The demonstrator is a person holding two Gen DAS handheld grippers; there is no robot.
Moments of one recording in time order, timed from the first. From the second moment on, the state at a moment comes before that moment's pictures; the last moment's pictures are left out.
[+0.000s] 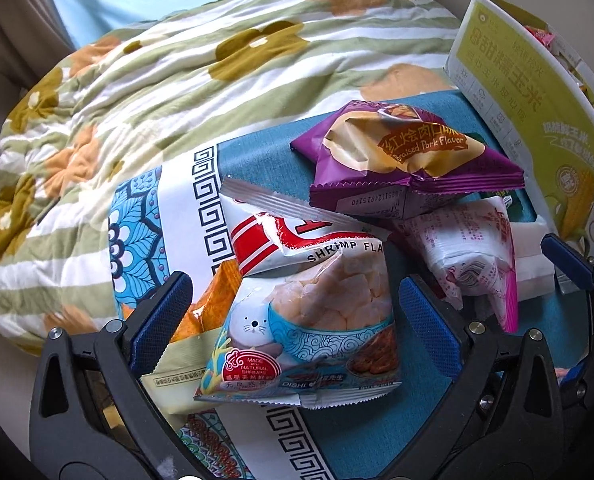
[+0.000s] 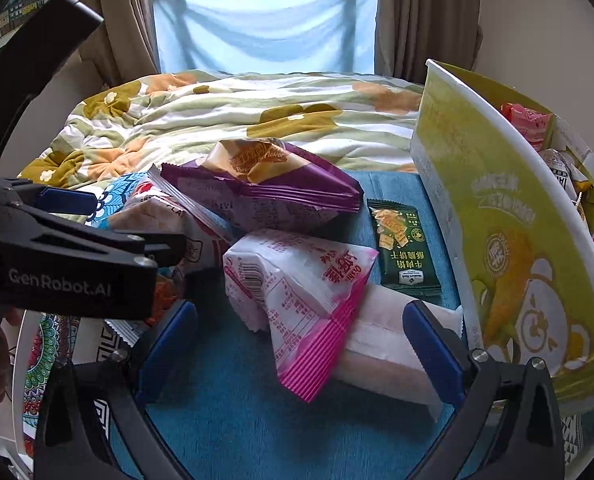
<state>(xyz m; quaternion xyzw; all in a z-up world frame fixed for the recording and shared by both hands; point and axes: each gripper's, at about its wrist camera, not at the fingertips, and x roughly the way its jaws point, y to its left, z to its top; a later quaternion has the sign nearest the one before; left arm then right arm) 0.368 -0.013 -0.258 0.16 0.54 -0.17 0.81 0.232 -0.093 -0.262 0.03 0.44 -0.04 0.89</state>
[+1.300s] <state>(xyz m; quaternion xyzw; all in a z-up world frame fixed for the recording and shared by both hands) 0.354 -0.003 -0.239 0.16 0.54 -0.18 0.80 0.262 -0.091 -0.282 -0.03 0.45 -0.01 0.89</state>
